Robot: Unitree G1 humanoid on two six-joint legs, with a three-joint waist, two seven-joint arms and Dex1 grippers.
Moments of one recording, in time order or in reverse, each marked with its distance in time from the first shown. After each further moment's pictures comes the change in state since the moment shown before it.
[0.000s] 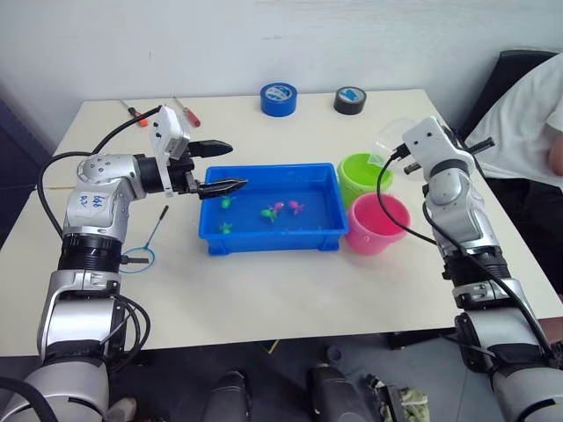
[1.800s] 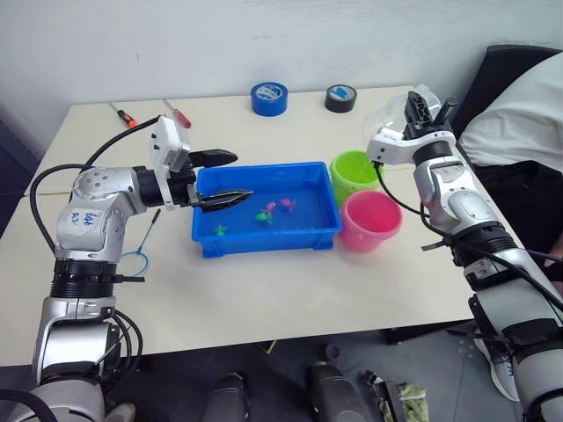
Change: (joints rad) left arm 0.151 0.014 0.039 -0.304 -0.082 0.153 0.058; right arm -0.167 -0.113 0.361 0.251 -0.464 -0.286 -0.229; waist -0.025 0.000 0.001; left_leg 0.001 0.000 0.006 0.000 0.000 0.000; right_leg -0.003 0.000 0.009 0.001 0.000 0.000
